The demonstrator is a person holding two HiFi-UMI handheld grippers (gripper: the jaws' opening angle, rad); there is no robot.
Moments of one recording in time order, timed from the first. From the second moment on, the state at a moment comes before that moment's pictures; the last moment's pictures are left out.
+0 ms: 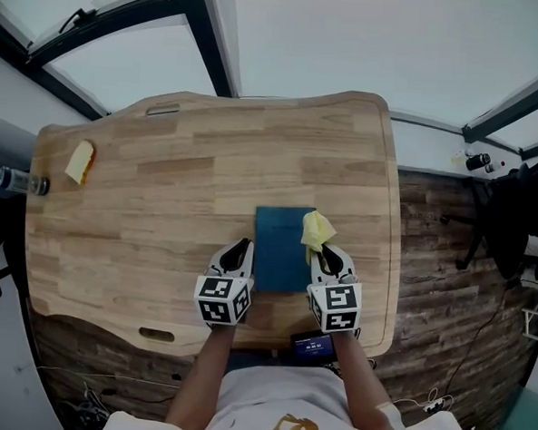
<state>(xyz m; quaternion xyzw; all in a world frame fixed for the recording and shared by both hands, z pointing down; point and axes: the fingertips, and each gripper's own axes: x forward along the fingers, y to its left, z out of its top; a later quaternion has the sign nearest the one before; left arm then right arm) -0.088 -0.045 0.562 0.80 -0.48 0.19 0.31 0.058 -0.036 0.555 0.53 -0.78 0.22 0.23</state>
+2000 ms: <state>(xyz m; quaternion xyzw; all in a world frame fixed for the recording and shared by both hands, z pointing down) -0.070 -0.033 0.631 0.74 -0.40 0.23 0.49 0.060 -0.088 0.624 0.48 -0.77 0.24 0.34</state>
